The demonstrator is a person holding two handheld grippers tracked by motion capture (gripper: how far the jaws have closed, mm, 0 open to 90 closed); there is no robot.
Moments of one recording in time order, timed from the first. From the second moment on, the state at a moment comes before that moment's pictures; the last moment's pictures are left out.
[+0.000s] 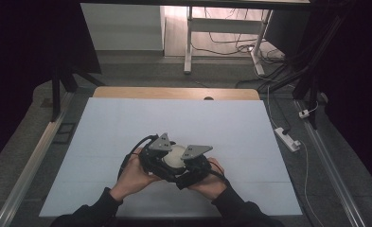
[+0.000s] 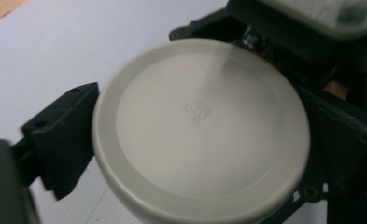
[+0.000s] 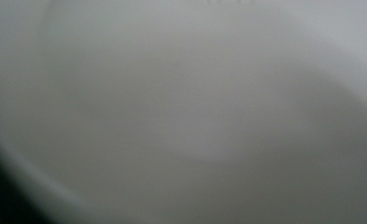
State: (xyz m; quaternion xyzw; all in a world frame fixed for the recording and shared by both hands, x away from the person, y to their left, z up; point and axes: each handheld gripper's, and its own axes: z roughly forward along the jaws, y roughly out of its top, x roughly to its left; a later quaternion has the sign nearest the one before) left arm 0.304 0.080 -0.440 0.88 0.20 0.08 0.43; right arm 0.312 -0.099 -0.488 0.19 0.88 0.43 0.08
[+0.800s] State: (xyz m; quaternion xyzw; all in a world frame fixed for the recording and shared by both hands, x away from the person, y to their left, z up) left arm 0.309 0.106 -0.431 0.89 0.06 0.03 0.44; right arm 0.302 -0.094 -0.484 0.11 0.88 0.46 0.05
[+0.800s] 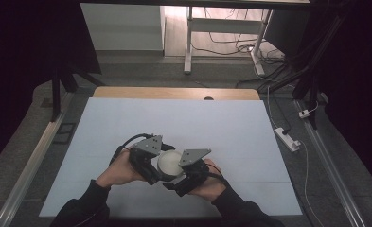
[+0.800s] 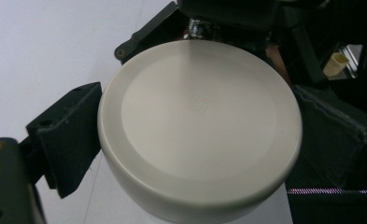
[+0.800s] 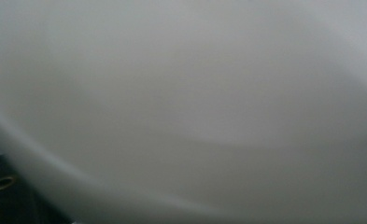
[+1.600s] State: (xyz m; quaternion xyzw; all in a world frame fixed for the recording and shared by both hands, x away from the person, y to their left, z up) left arm 0.303 0.086 -0.432 0.88 0.17 0.08 0.43; right arm 0.311 -0.101 -0.485 0.18 0.87 0.44 0.08
